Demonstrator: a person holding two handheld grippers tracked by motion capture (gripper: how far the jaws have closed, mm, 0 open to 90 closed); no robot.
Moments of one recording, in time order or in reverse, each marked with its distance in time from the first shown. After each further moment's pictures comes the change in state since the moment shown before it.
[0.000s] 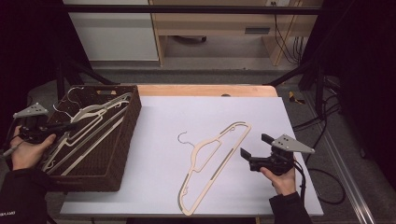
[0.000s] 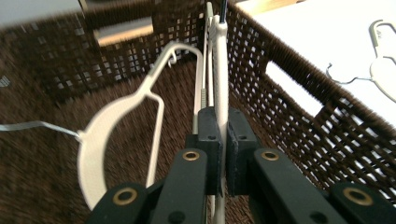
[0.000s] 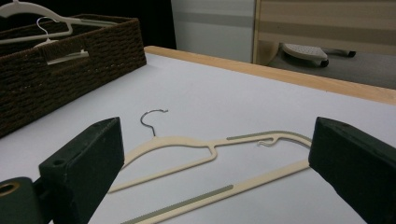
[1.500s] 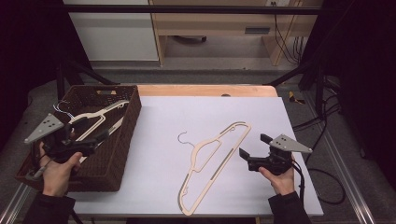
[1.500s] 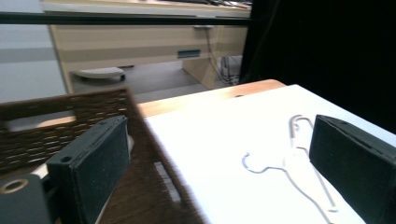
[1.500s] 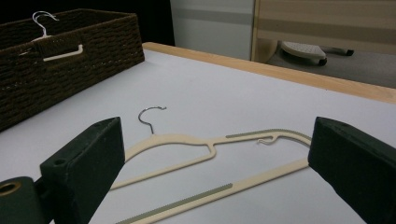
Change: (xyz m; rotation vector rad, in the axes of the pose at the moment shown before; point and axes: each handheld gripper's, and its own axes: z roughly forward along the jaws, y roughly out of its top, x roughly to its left) left arm -0.137 0.017 -0.005 -0.373 -0.050 -0.018; right arm 0.002 -0.001 0.004 0.013 -0.008 -0.009
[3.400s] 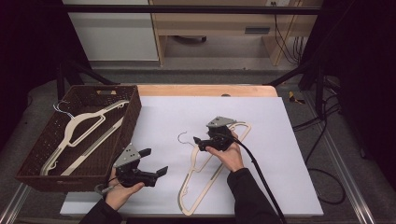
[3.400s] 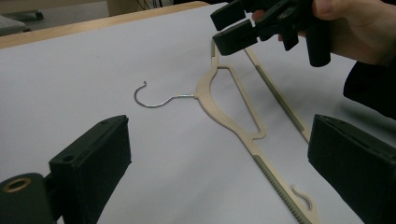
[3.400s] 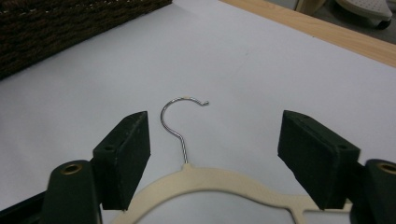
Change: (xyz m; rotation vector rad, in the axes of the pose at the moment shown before) left arm -0.089 -0.092 0.086 0.205 -0.233 0.069; right arm 0.055 0.013 0.161 0.267 0.088 -0.118
